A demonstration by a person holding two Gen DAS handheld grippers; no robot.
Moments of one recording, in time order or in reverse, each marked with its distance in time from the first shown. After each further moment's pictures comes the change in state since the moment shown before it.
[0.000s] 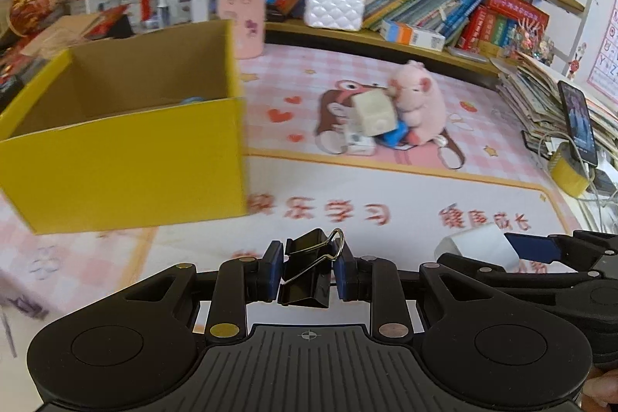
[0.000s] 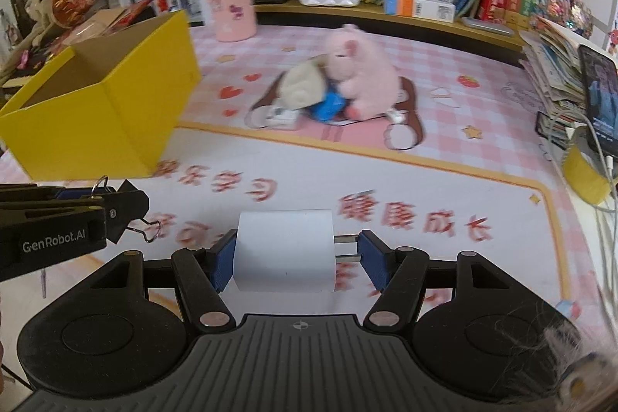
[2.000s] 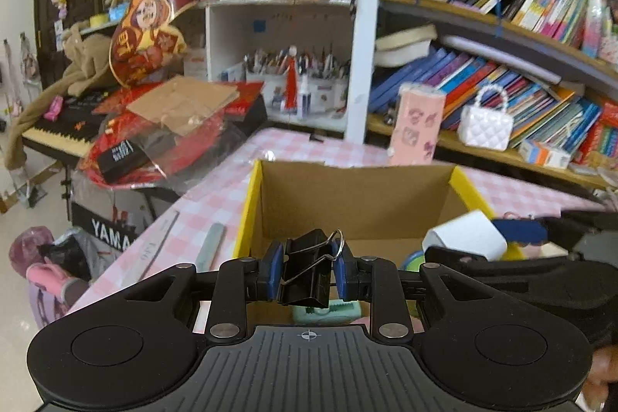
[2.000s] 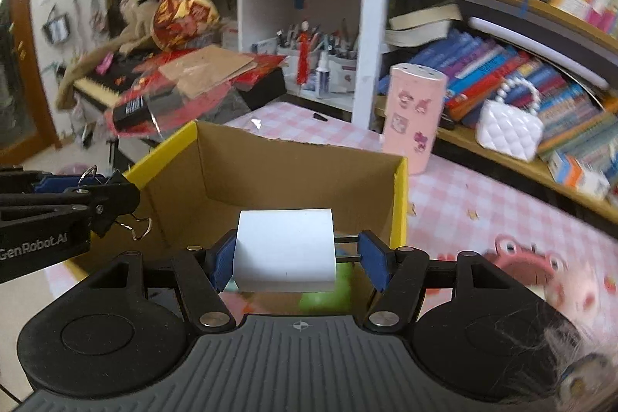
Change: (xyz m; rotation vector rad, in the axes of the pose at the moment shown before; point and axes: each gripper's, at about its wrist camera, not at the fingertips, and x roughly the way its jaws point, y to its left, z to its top) left arm -0.012 0.179 0.091 -0.087 -0.214 0.214; right arm 0.089 0.194 0.151 -0.283 -0.185 0.165
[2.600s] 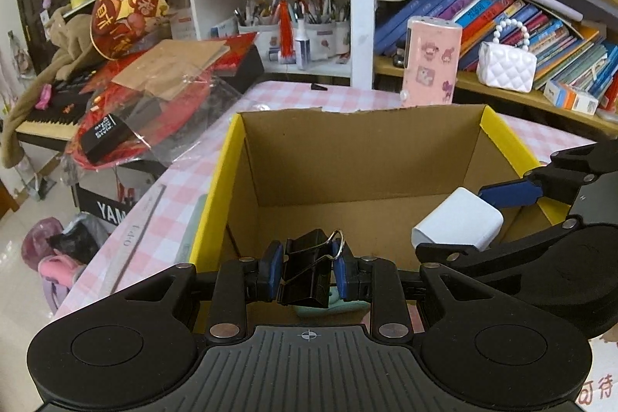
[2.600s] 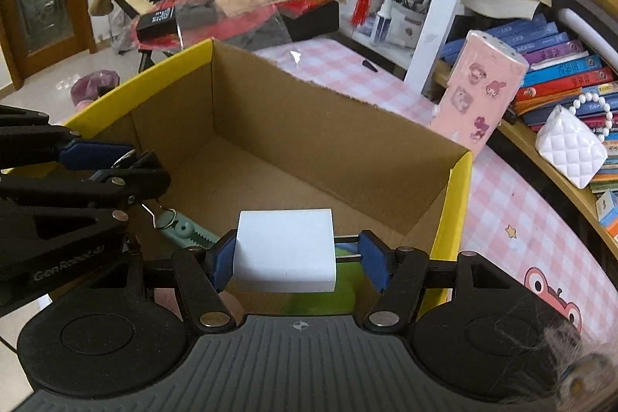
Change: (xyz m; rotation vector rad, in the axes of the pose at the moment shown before) left arm 0.057 -0.015 -0.004 0.078 0.143 0.050; right arm 0.065 -0.002 0.007 -0.196 0.209 0.100
